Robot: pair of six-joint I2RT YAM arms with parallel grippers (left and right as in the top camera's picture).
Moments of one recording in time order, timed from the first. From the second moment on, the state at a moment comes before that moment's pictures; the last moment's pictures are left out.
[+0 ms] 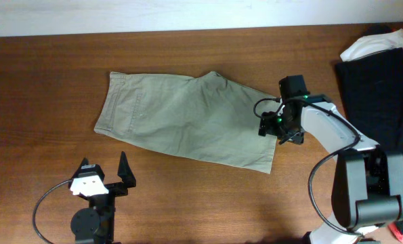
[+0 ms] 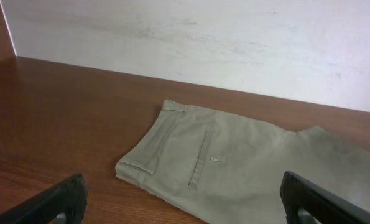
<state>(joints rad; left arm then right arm) 0.07 0.03 0.01 -0.08 -0.01 -0.15 0.09 1.82 1.14 -0.75 -0.10 0.34</state>
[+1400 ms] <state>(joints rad) 0.07 0.03 0.01 -0.08 -0.01 -0.15 0.04 1.87 1.31 -0.53 -0.09 0.30</state>
